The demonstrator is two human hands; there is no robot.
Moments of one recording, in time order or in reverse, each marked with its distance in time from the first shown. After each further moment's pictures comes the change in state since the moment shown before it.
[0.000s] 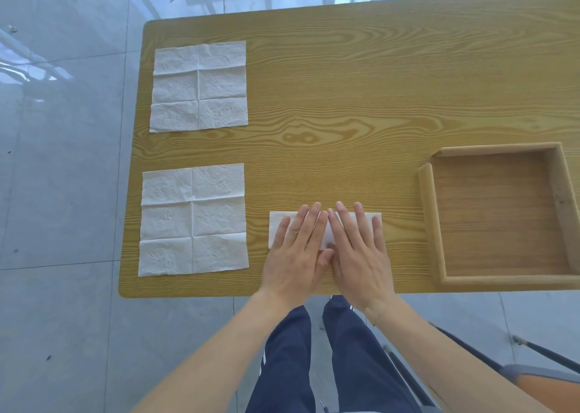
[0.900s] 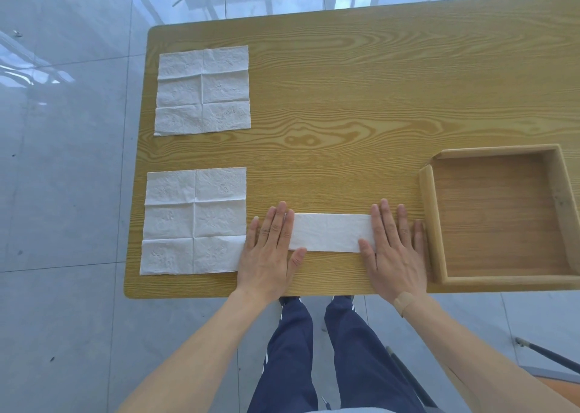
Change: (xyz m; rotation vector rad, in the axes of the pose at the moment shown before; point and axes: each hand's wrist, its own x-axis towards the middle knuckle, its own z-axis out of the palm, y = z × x) left_hand -0.015 -0.046 0.001 0.129 -0.224 -0.164; right_hand -0.007 0.057 0.008 -0.041 -0.093 0.225
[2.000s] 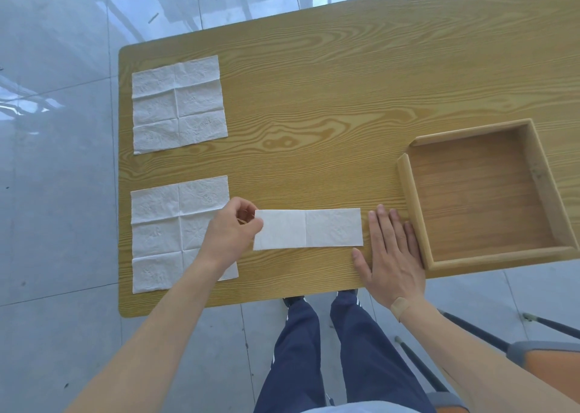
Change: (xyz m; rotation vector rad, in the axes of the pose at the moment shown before) left_hand 0.033 -0.021 -0.090 -0.921 -0.029 -0.433; right_hand -0.026 0.009 0.003 -0.017 0.079 0.037
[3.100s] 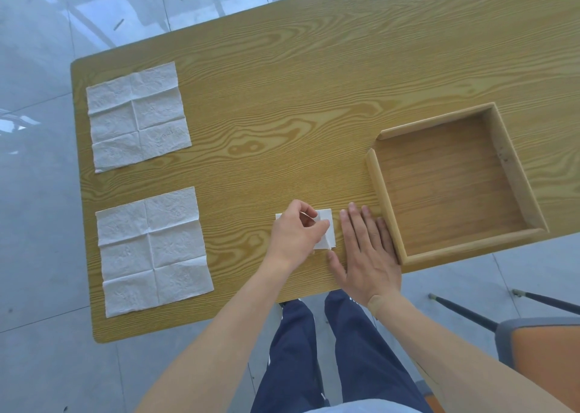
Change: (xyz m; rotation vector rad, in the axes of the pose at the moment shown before) left_hand 0.000 0.052 0.132 -0.163 -0.206 -0.004; right_hand 0.002 0.001 0.005 0.001 0.036 -0.005
